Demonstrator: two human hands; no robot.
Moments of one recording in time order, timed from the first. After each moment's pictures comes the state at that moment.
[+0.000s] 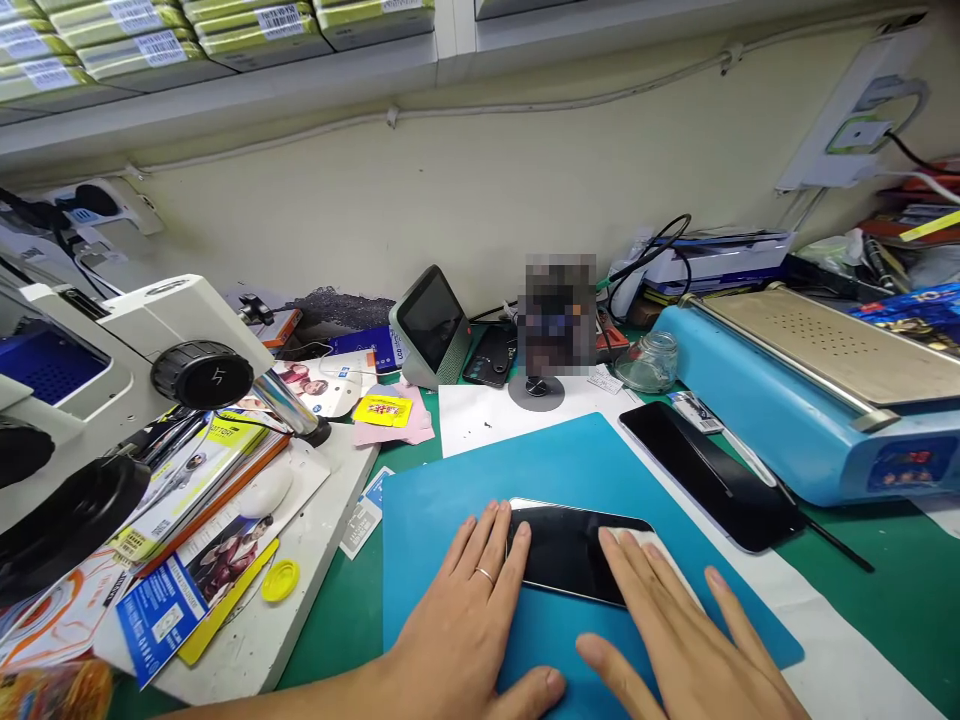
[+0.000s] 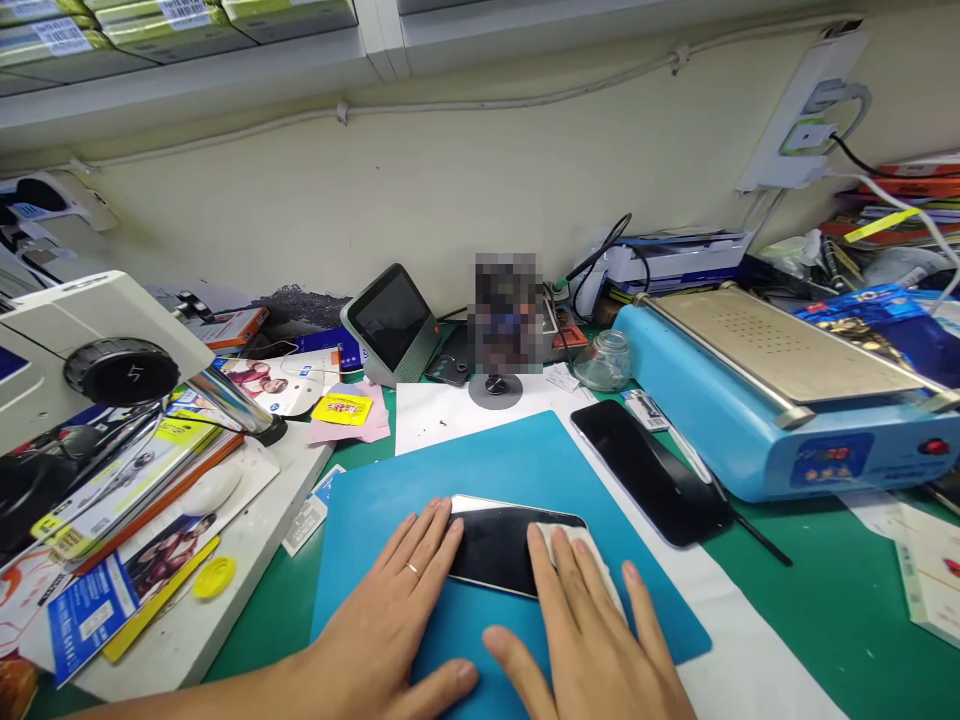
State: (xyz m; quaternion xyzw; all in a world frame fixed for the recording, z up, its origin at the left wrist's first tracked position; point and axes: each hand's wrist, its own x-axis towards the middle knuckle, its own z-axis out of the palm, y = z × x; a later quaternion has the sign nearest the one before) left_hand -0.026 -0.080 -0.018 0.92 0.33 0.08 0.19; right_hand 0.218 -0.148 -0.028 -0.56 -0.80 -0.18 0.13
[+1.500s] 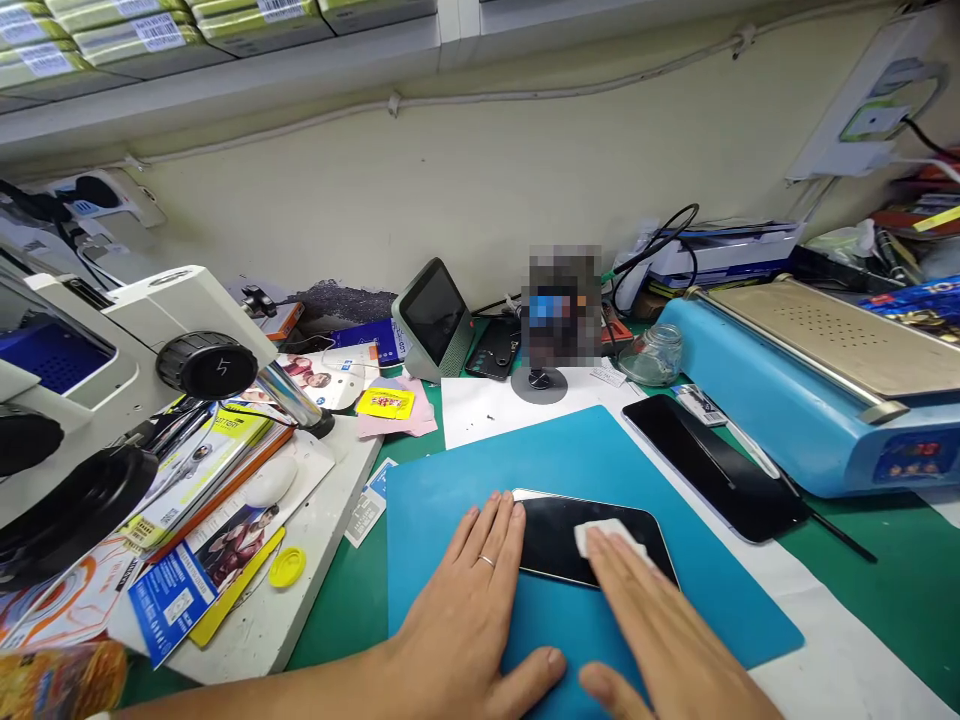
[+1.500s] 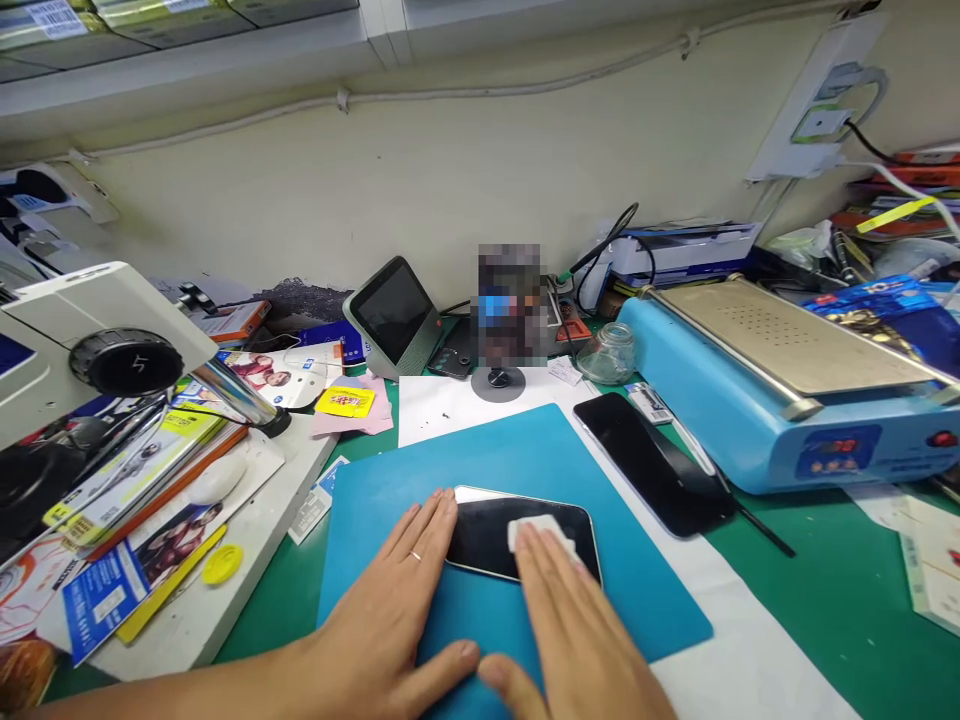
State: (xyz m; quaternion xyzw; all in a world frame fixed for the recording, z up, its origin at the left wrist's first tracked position) left_hand -0.024 -0.083 -0.004 0.91 0.35 0.08 0.22; right_hand 0.204 -0.148 -0.018 -0.55 -0.82 -0.07 0.18
